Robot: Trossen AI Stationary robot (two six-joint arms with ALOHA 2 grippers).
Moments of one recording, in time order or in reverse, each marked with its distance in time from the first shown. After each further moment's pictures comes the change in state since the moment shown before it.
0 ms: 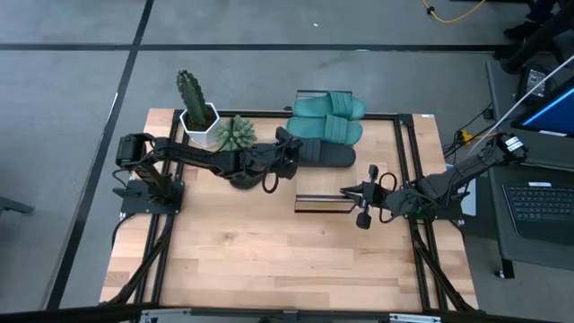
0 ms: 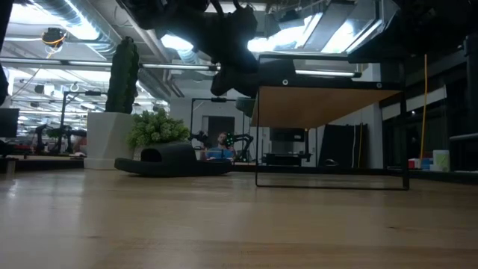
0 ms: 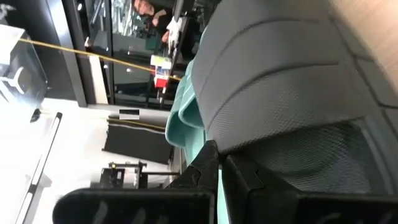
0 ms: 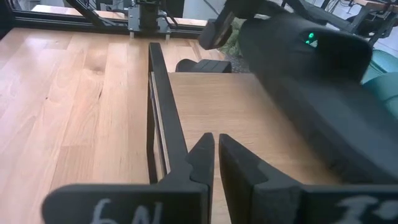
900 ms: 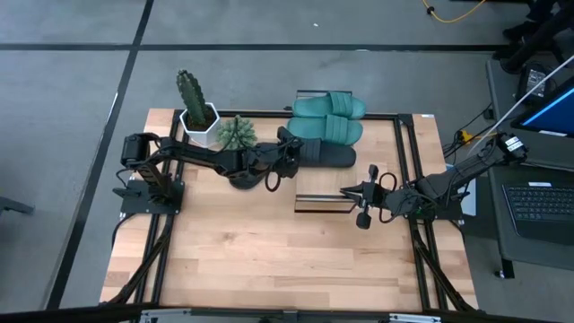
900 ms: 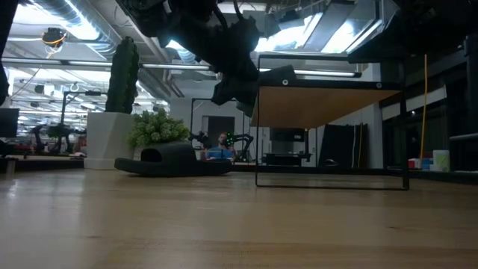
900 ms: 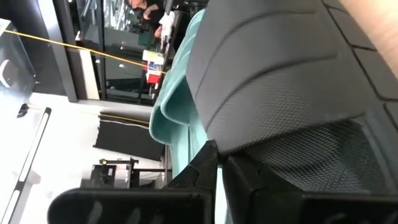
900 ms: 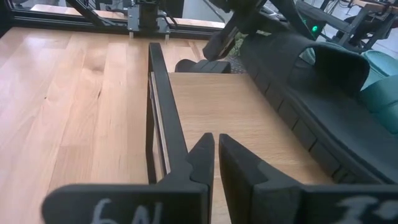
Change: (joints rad) left arm 0.030 0.042 0.000 0.009 0.015 -0.032; right arm 0.000 0.001 -0.001 0.005 0.001 -0.008
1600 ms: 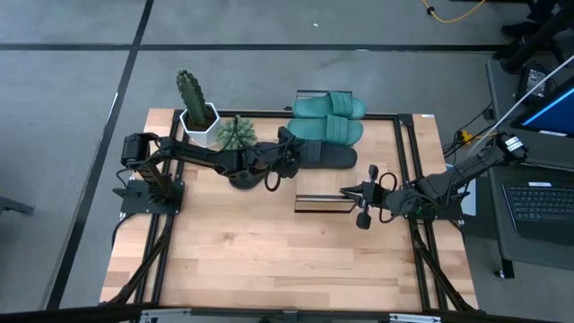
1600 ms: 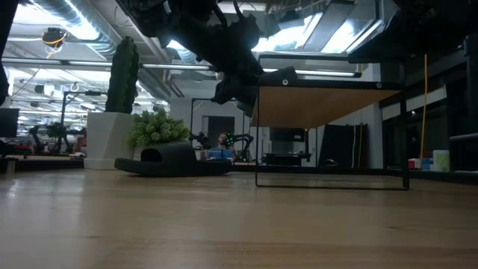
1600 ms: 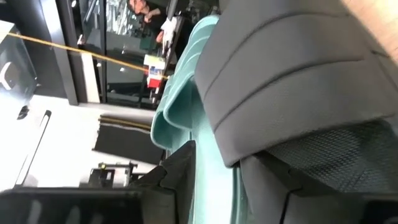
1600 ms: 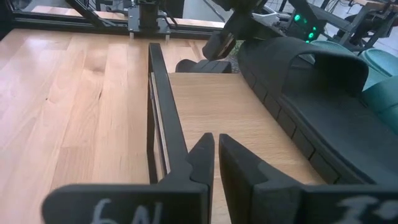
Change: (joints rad) left arm -0.002 0.000 0.000 0.016 0.028 -0.006; right arm 0.000 0.000 0.000 0.001 -0.002 0.015
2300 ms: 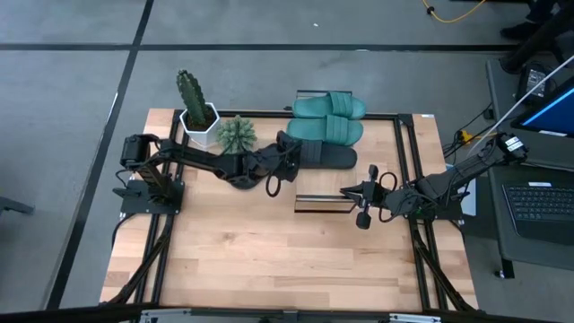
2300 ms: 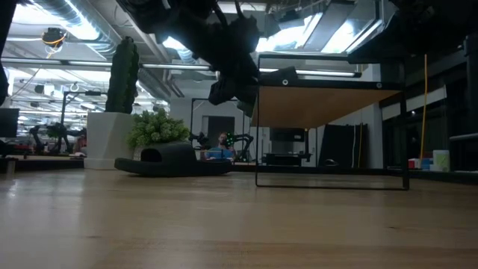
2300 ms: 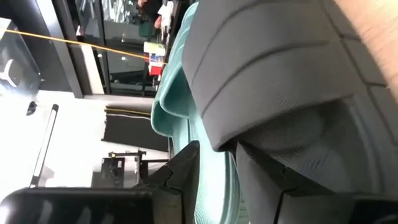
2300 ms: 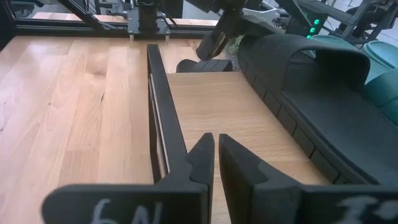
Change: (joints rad) left arm -0.048 0.000 0.001 -0.045 -0.121 0.032; right arm 0.000 0.000 0.000 -0.001 -0.008 0.032
